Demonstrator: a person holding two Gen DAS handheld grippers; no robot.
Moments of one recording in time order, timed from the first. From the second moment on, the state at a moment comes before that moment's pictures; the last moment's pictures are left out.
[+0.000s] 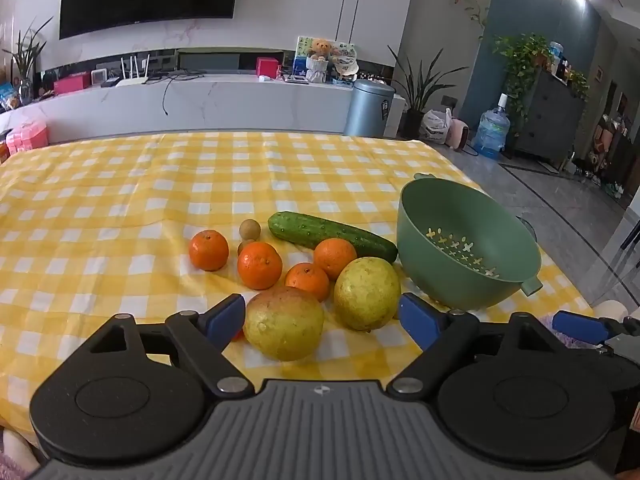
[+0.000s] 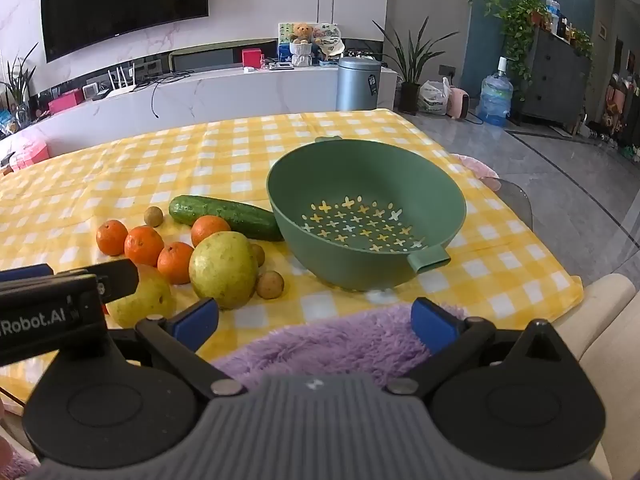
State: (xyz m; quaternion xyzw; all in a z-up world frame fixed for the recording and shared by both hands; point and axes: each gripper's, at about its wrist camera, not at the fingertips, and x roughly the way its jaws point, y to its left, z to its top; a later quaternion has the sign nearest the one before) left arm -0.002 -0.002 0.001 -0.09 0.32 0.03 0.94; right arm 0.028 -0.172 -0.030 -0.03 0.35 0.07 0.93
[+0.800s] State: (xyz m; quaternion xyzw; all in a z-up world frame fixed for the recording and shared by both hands) left arm 0.001 -0.005 -0.001 -0.09 0.33 0.03 0.94; right arm 0.025 -0.173 -0.032 -0.04 0.35 0.07 0.93
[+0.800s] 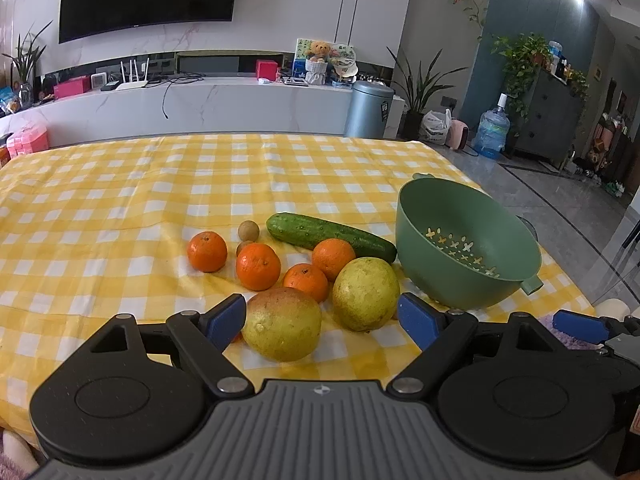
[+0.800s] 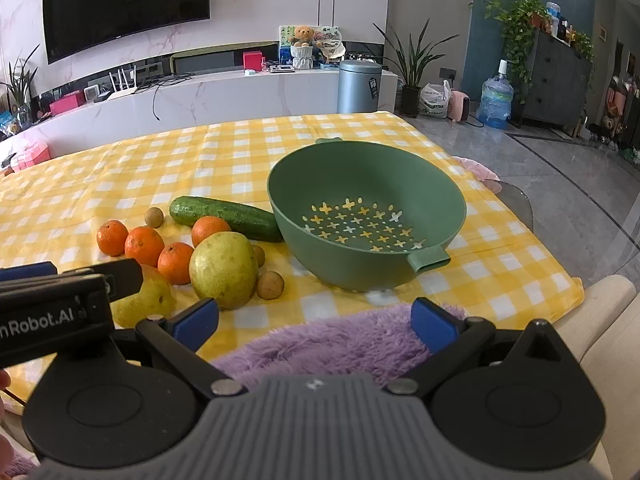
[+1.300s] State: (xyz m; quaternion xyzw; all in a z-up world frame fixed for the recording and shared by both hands) left arm 0.002 -0.002 -0.004 -0.09 0.33 0.03 0.94; right arm 0.026 -0.170 -0.033 -0.04 0.35 0.07 0.93
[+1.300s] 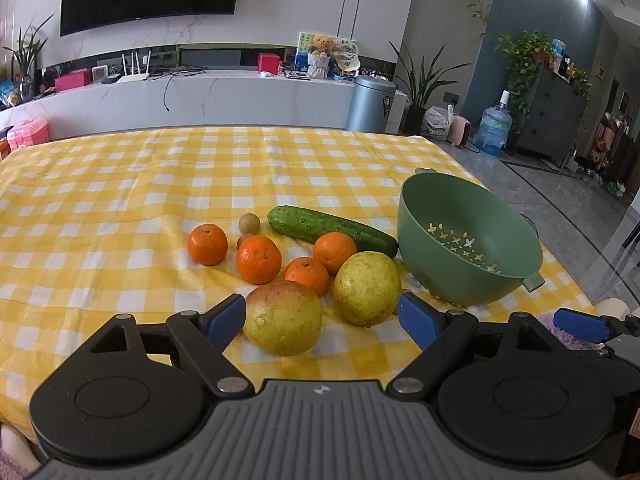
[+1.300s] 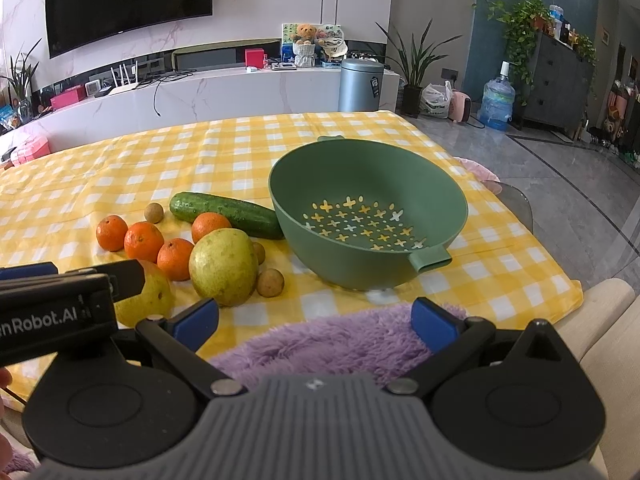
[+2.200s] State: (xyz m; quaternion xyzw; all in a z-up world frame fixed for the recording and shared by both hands) left arm 0.002 -0.003 -0.007 -0.09 0.33 0.04 0.94; right arm 0.023 -0.164 -0.035 -0.06 0.34 0.07 0.93
